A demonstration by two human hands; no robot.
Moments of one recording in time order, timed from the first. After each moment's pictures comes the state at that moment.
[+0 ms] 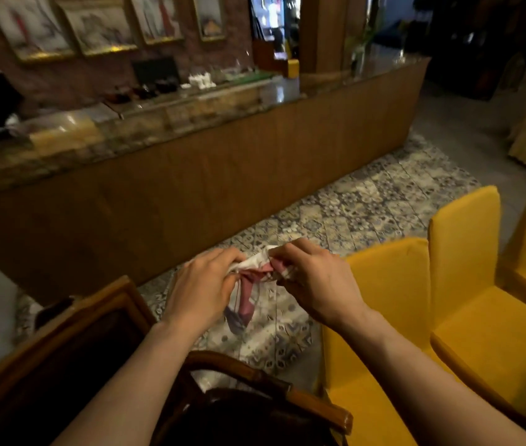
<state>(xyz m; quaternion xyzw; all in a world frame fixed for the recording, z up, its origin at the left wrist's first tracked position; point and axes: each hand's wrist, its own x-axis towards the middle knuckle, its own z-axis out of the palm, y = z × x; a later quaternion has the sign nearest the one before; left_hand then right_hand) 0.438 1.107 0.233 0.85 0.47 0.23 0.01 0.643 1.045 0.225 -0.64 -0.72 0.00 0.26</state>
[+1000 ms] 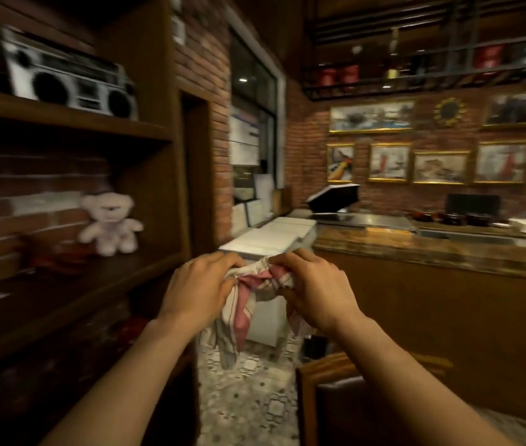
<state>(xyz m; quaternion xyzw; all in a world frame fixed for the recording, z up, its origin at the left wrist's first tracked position) 0.007 0.695 0.453 0.55 0.74 0.28 -0.26 0.173 0.836 0.454 -0.18 -0.92 -0.03 0.35</state>
